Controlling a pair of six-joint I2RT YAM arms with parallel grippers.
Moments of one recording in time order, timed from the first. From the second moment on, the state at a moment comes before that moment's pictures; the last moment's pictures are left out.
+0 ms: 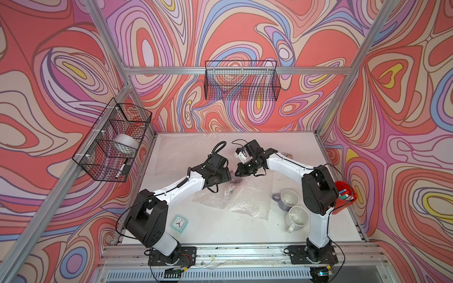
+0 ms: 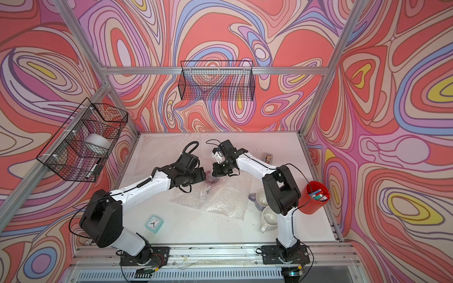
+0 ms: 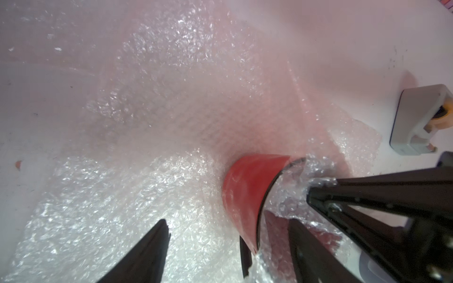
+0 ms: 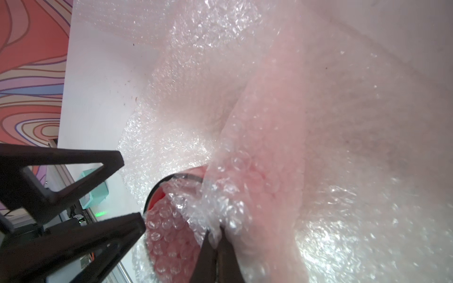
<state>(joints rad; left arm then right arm) -0.58 1.56 1.07 -0.48 -0.07 -0.82 0.56 1.99 1.54 -0.65 -0.46 0.22</state>
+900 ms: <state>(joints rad) -0.57 1.74 1.08 -0.36 -0.01 -0.84 0.58 1.95 1.54 -0.66 -0.45 0.22</state>
